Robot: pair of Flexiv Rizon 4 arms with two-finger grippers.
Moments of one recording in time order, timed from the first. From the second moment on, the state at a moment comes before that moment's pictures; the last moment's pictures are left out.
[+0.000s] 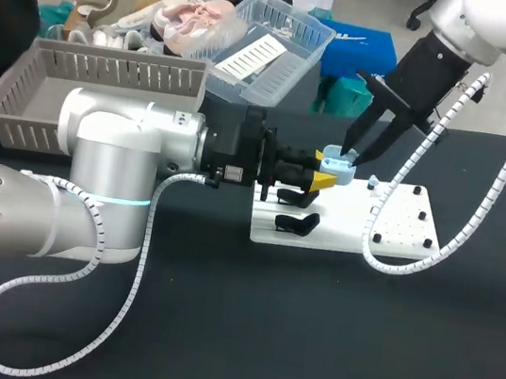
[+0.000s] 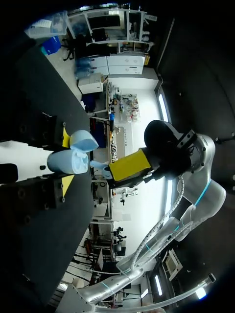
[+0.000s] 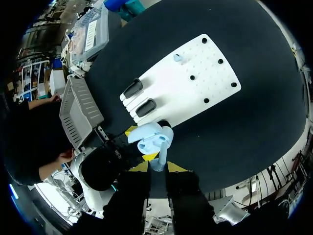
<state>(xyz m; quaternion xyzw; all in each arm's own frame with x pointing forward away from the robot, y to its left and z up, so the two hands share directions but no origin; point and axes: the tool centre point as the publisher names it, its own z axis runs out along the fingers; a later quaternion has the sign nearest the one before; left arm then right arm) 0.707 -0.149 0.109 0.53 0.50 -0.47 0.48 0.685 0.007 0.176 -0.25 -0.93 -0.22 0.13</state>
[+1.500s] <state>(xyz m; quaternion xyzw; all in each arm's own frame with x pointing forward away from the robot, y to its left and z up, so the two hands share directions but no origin) 0.707 -0.149 0.109 0.53 0.50 -0.47 0.48 0.694 0.005 0.177 -0.22 -0.92 -0.23 0.22</state>
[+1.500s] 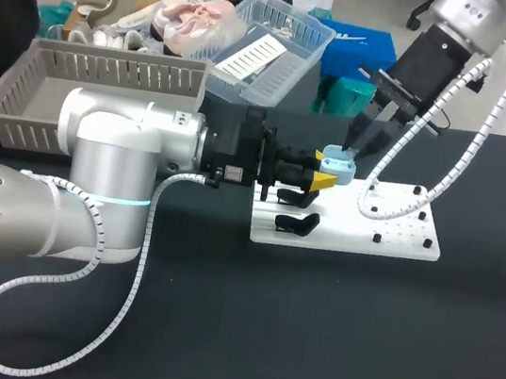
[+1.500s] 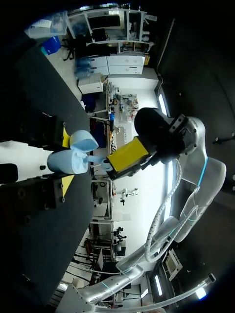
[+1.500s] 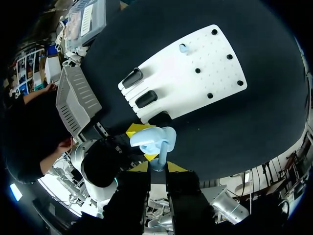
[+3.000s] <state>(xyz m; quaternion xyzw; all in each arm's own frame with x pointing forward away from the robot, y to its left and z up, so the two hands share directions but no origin) 0.707 -0.149 0.109 0.53 0.50 -0.47 0.48 0.698 0.009 0.167 -0.22 -0.93 -0.21 0.23</state>
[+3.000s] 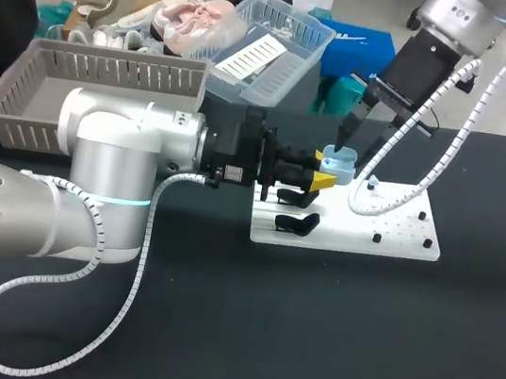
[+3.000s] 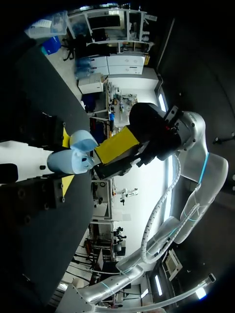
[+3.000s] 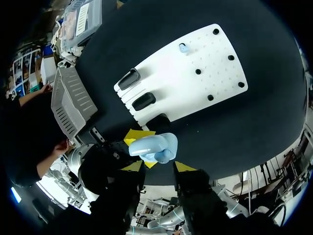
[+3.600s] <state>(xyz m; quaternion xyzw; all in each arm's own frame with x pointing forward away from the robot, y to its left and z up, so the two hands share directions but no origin) 0.707 -0.149 0.109 0.53 0.50 -0.47 0.48 0.701 -0.007 0.186 -0.24 -0.95 -0.15 0.15</state>
